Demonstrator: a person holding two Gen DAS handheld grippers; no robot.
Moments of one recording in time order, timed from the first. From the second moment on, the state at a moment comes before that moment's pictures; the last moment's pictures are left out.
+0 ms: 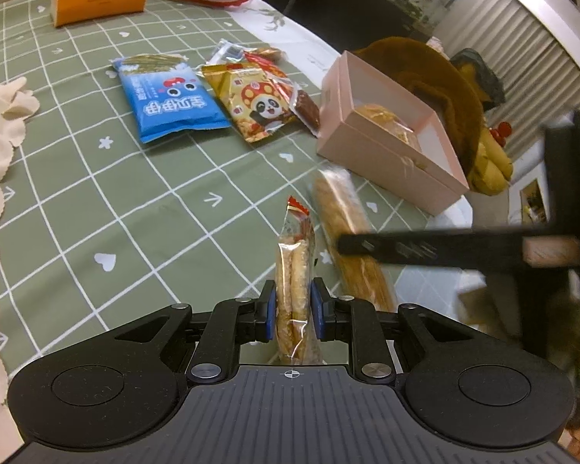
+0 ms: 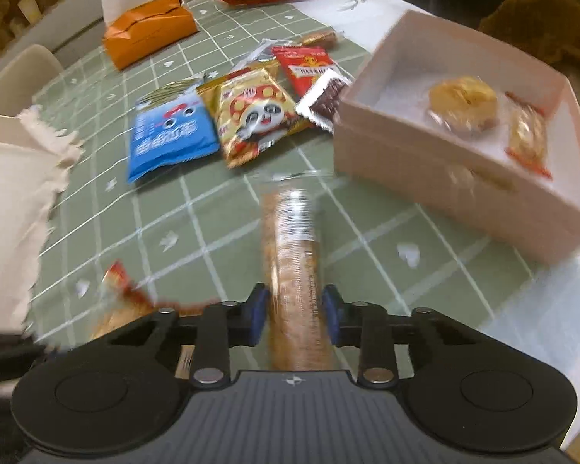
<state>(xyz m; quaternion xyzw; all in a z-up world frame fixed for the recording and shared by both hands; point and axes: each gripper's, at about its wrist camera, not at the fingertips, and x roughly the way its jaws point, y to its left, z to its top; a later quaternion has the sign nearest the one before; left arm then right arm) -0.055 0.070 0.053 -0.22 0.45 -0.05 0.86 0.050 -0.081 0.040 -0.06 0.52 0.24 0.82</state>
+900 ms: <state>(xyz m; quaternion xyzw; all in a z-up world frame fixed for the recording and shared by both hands) -0.089 0.056 0.058 -0.25 0.46 0.01 0.85 0.047 -0.079 0.036 -0.09 0.49 0.21 0.84</state>
